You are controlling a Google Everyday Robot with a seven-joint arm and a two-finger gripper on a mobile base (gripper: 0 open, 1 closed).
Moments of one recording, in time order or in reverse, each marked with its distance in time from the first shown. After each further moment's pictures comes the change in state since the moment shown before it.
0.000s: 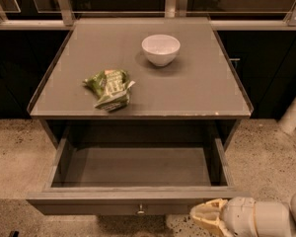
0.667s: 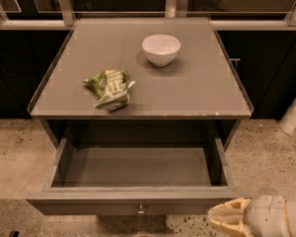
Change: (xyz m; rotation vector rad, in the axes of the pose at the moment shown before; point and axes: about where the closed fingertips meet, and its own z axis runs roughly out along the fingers) arm -0.036 0.025 -0.069 0.025 0.070 -0.068
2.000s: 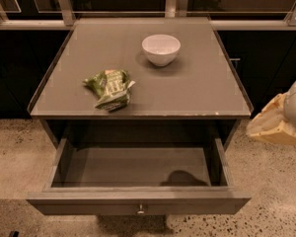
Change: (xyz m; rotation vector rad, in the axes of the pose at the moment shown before) arm -0.167 -0.070 -0.141 0.193 0.433 -0.268
